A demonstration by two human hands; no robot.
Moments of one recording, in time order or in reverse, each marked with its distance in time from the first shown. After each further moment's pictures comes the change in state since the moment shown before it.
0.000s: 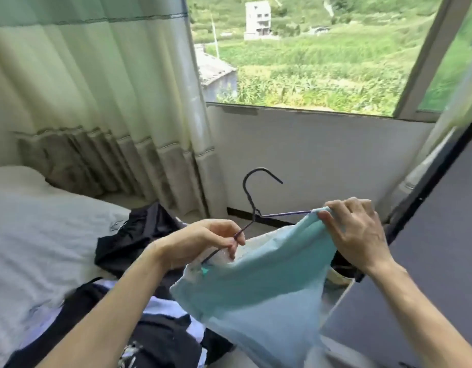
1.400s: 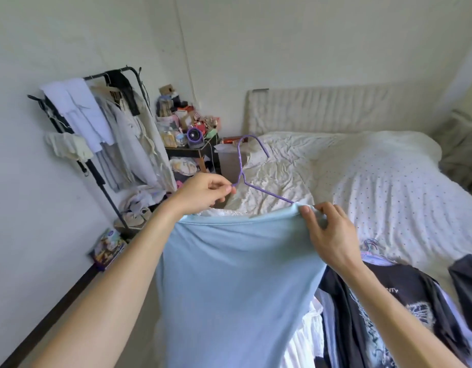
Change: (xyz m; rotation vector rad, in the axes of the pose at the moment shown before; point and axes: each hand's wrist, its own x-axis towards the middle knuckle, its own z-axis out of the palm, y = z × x) left_hand -0.776 -0.172 0.084 0.227 1.808 -0.514; right_hand -0.321 -0.720 0.079 0.994 -0.804 -0.782
